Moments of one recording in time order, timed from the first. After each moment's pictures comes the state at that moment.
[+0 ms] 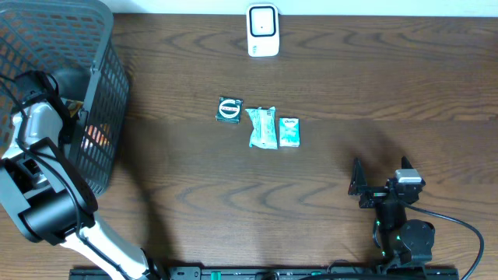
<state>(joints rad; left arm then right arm) 0.53 2.00 1.36 -0.59 -0.49 0.36 0.06 0.01 0.01 -0.07 0.02 0.06</state>
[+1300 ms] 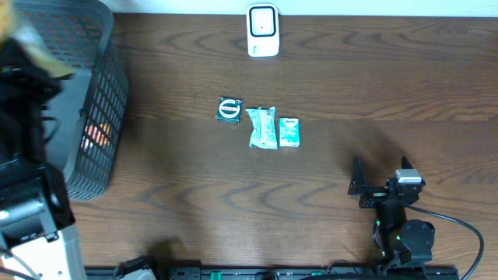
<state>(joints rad) 0.33 1.04 1.36 -0.42 0.11 -0.46 0.06 0.01 0.01 -0.07 0.02 0.06</state>
